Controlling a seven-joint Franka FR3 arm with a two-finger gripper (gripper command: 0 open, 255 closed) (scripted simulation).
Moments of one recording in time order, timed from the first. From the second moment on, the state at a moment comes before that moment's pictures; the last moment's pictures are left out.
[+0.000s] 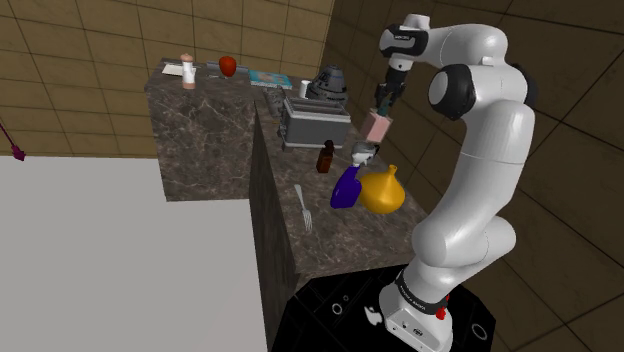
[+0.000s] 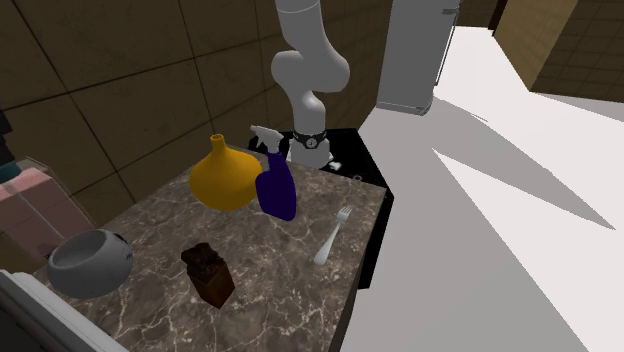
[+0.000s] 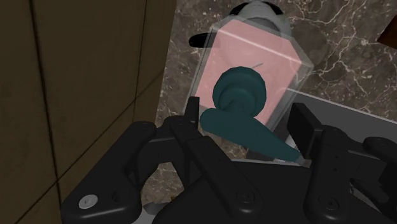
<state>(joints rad) -0.54 0.35 -0.28 -1.37 0.03 1.81 -0.47</state>
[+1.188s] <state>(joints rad) -0.53 0.35 -0.28 -1.46 0.03 1.89 -0.46</state>
